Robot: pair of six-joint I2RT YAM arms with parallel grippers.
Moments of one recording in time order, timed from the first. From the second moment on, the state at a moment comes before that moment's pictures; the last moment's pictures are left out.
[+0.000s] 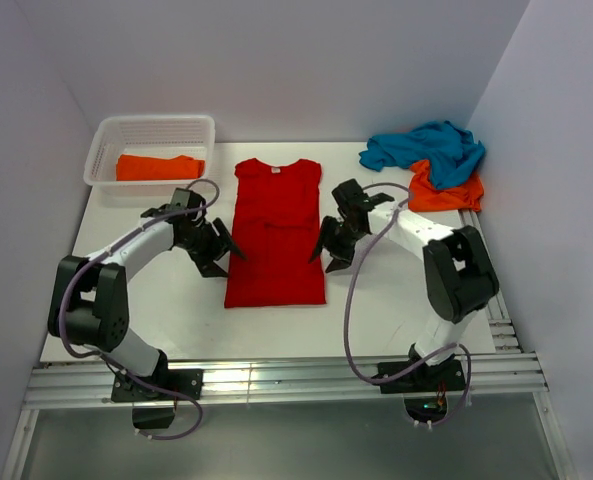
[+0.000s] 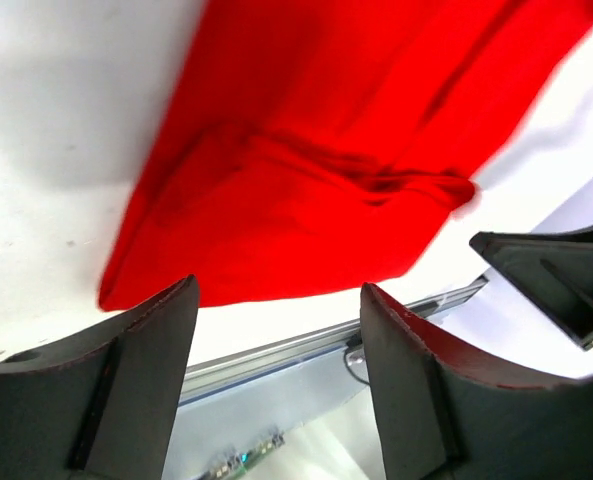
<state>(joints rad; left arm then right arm) -0.25 1.57 0.99 -0.65 0.44 -0.86 0.44 1.75 1.18 -0.73 -0.36 0.83</state>
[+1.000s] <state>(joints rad) -0.24 1.30 0.61 -0.47 0.49 -0.78 0.43 1.38 0.58 -0.26 -0.52 0.83</state>
